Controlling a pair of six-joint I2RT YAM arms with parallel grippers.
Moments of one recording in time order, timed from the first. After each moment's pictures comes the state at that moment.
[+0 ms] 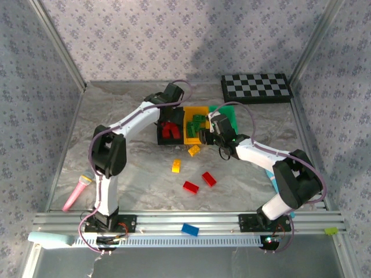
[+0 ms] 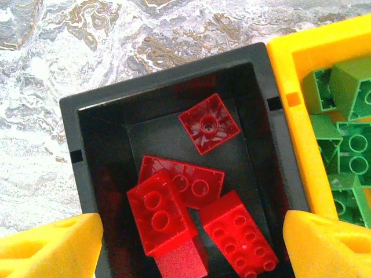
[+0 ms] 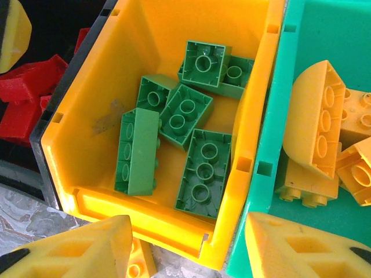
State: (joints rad) left arm -0.59 2.00 1.73 -0.78 -0.23 -0.28; right arm 0.56 1.54 0.87 -0.03 0.08 0.27
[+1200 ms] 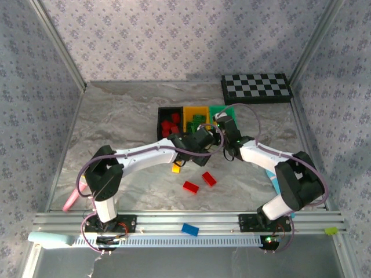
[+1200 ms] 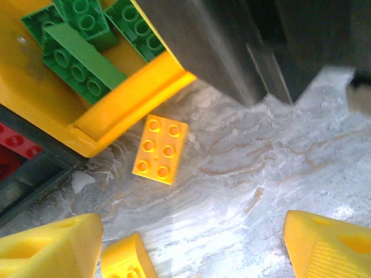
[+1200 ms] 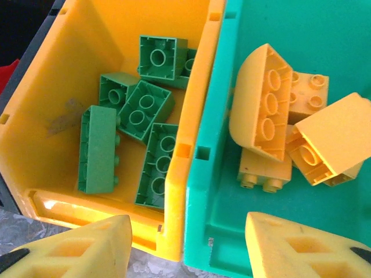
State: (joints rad) left arm -1.04 1.79 1.37 -0.65 -0.30 -0.33; right arm 0.50 1.51 0.82 0.00 0.09 0.28
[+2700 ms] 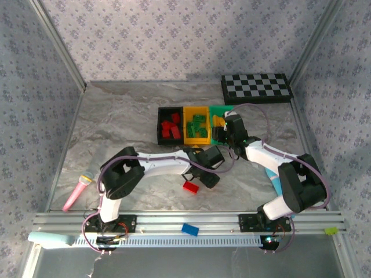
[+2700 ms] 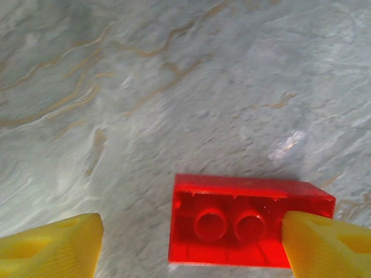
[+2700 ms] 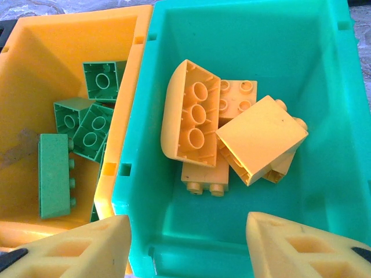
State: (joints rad) left arm -1.16 1.95 1.36 -0.61 -0.06 -0.31; right arm 0.42 1.48 0.78 0.02 0.09 0.33
